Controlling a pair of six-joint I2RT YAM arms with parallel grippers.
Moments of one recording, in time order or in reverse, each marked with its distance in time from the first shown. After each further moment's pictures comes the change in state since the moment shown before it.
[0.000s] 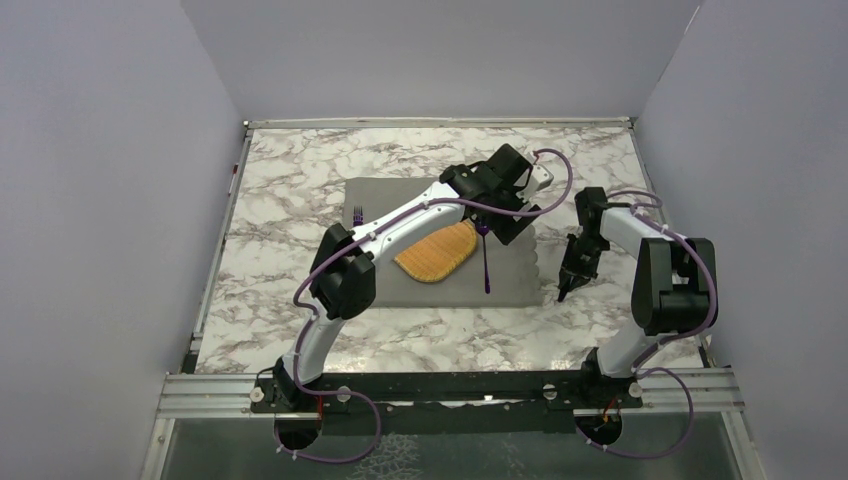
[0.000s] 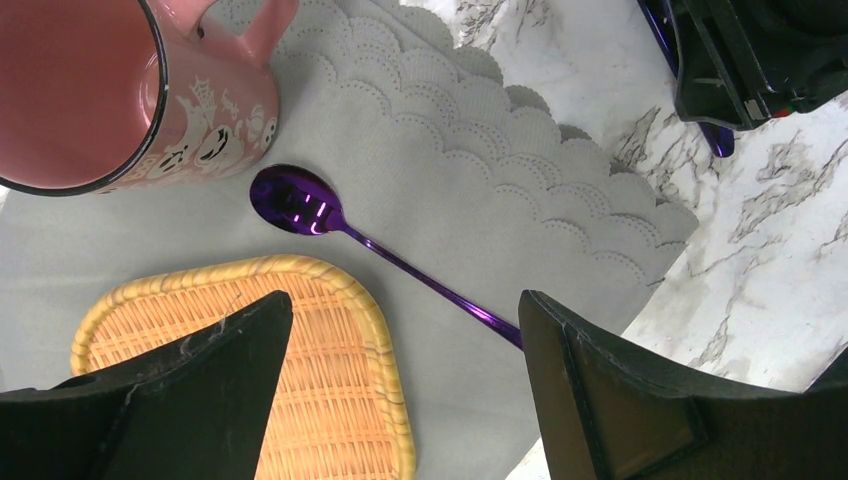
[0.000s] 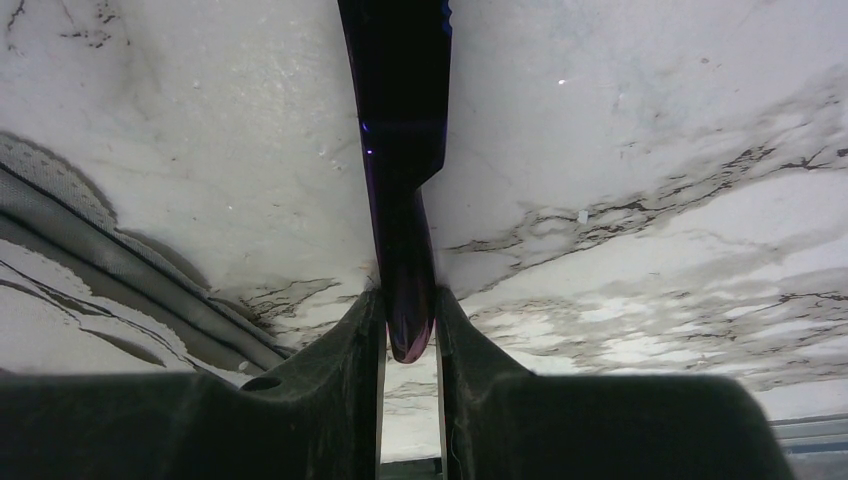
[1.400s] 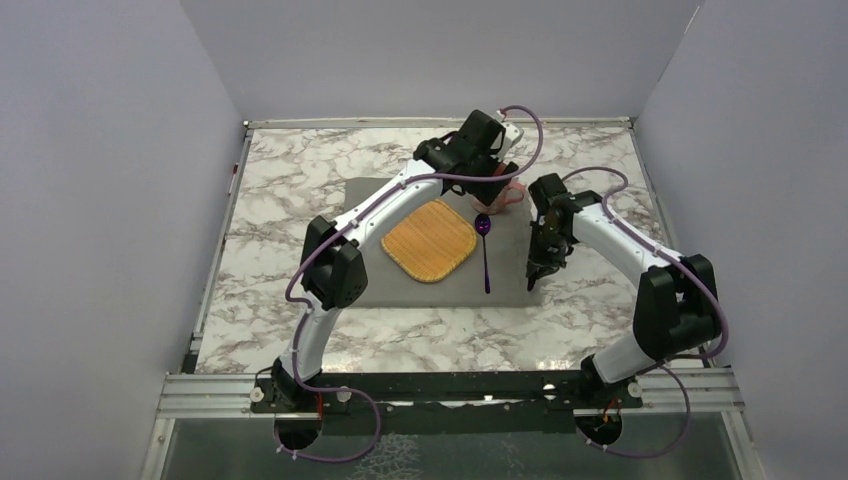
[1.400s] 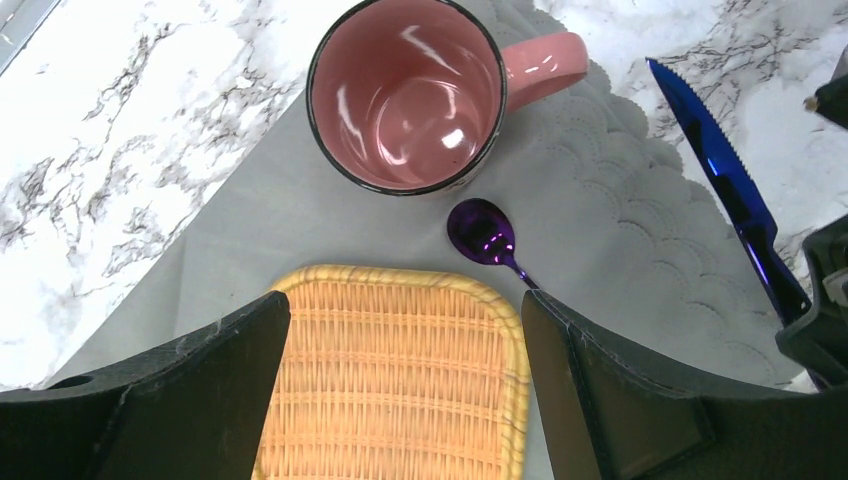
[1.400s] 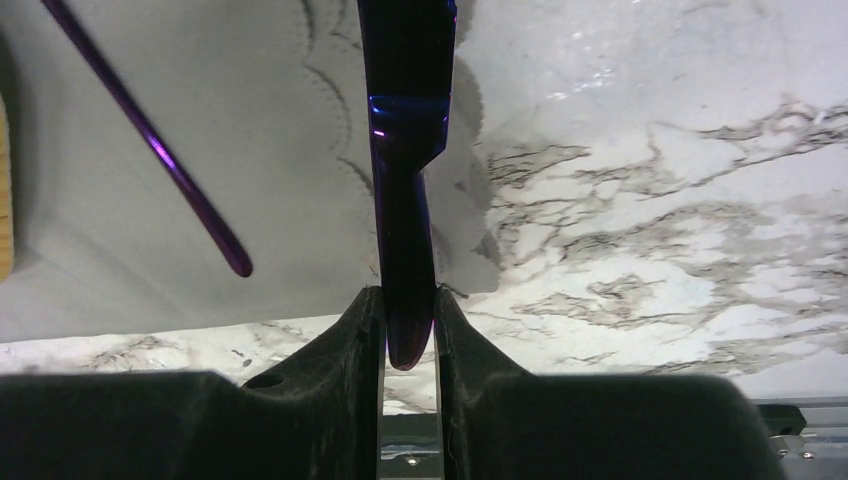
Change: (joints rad) left arm 0.129 0.000 0.093 0.015 -0.134 -0.017; right arm 0.314 -0.135 0.120 -0.119 0.016 0.140
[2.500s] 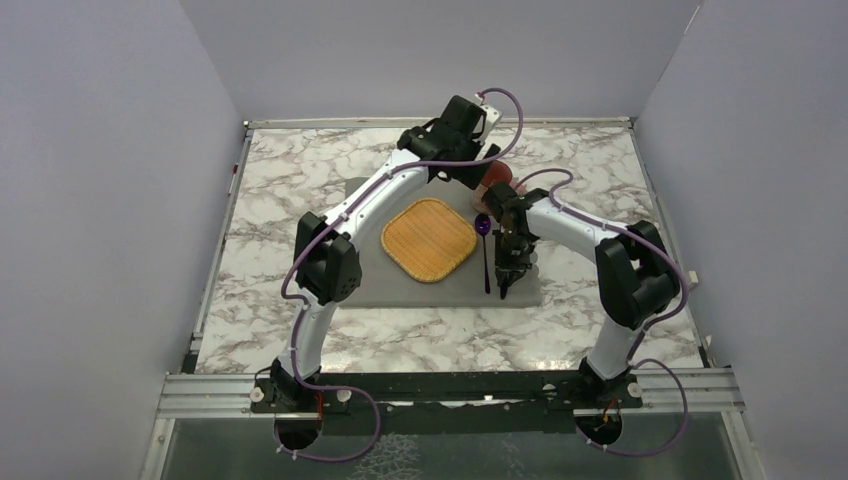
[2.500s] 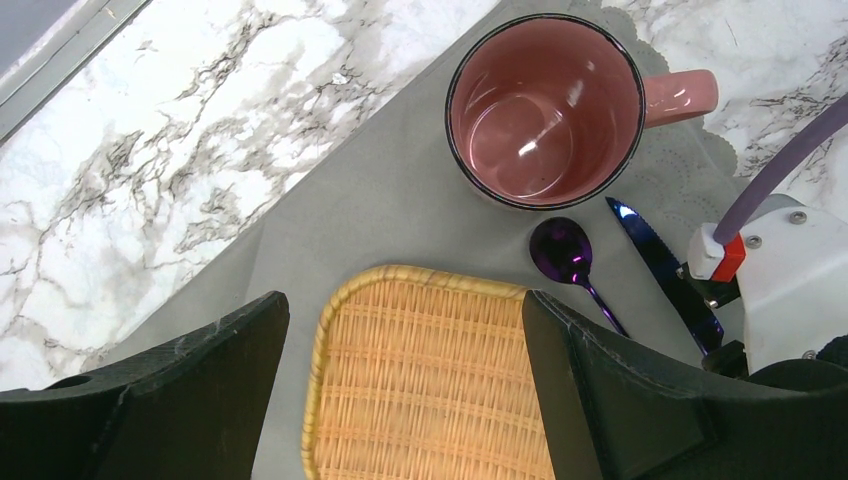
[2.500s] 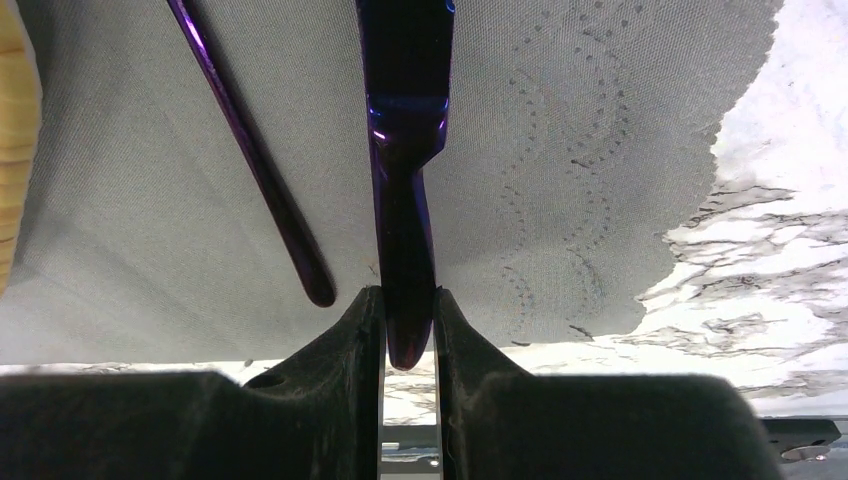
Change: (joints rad) left arm 0.089 0.000 0.025 -0.001 -0.038 -0.004; right arm 0.217 0.244 0.130 0.000 0.001 0.072
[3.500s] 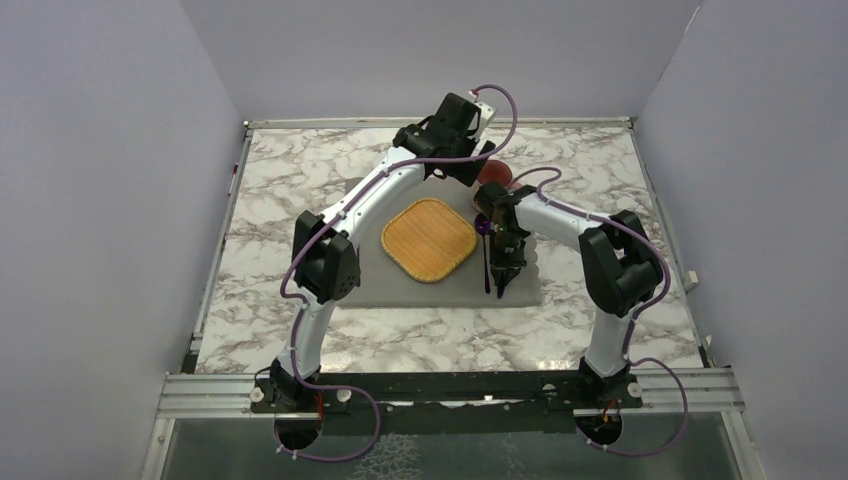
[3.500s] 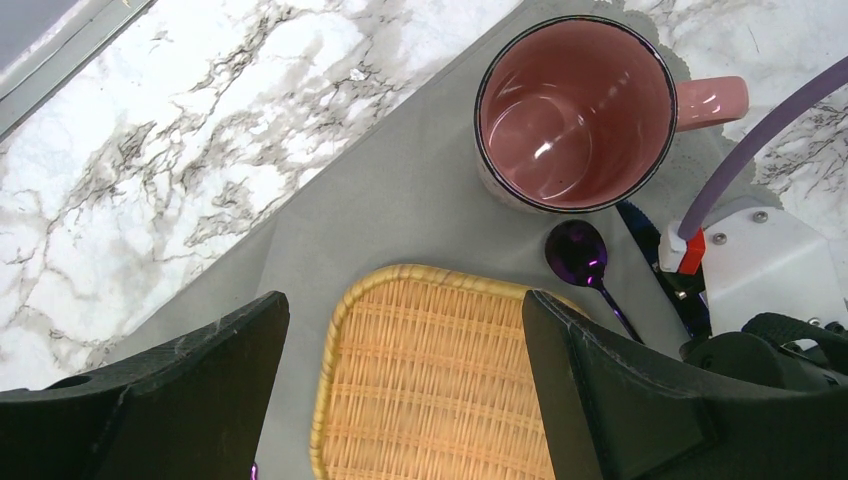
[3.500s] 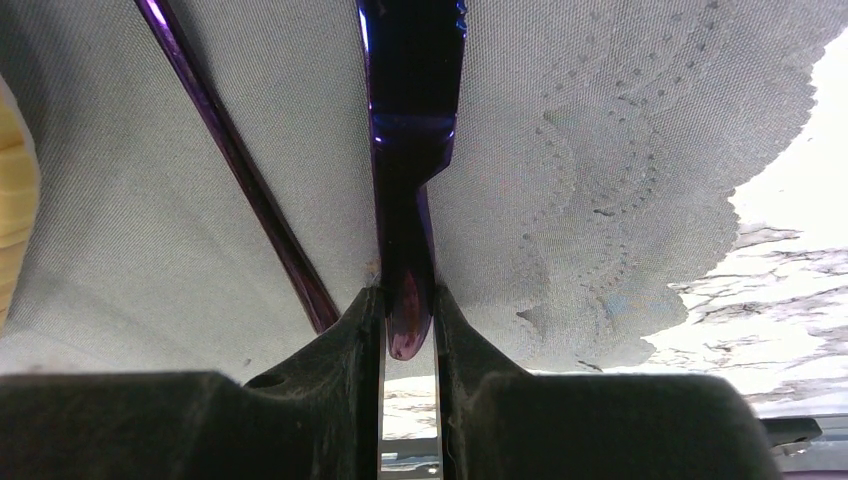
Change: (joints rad) left arm 0.023 0.000 0.000 0.000 0.001 -0.005; right arm 0.005 0.102 0.068 -0.017 0.015 -0.020
